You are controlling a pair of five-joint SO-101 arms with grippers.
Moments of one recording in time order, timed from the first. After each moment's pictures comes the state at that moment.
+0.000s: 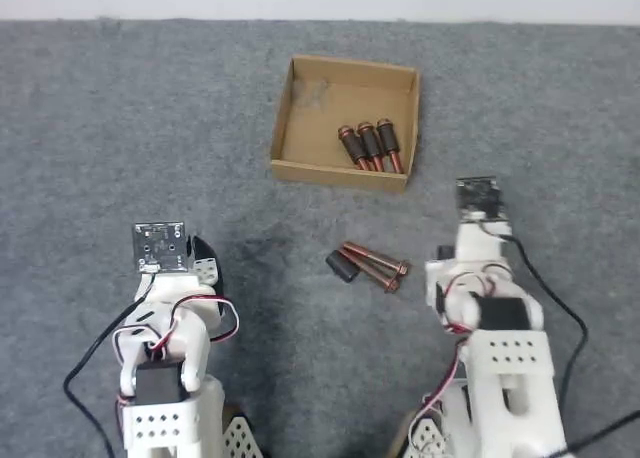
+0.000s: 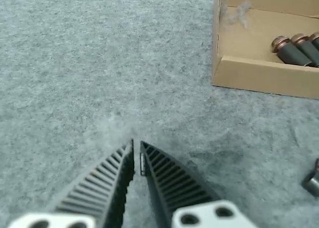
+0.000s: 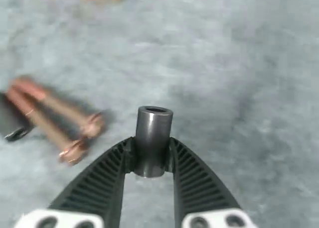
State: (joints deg) left arm -9.9 -103.4 97.3 54.4 4.2; right arm -2.7 -57.7 74.3 49.3 1.3
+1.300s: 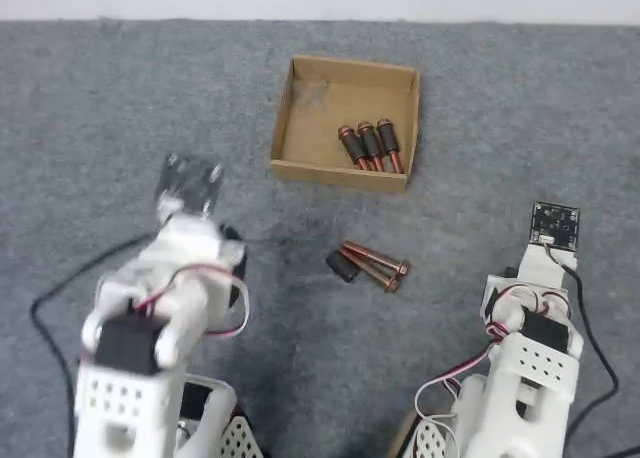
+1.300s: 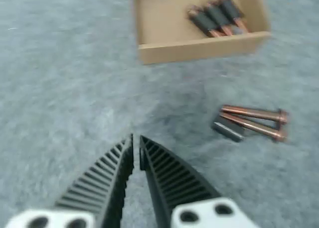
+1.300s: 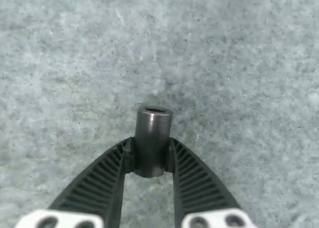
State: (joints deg) left arm 6.3 -65.1 48.0 79.3 1.8; right arm 19.3 -57.9 80.4 44.7 9.5
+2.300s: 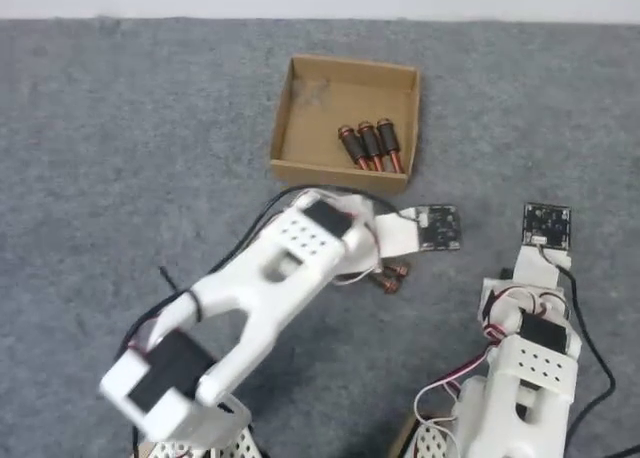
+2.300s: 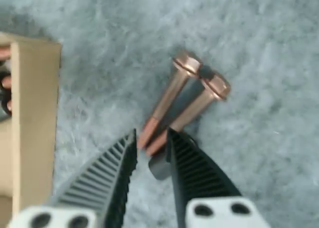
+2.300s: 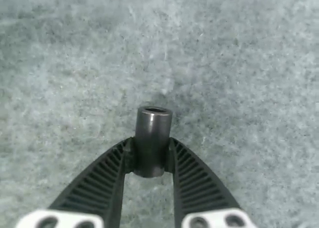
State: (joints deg) left arm 33.1 1.2 27.3 57.6 -43.4; right arm 17.8 -57.9 81.3 44.0 11.7
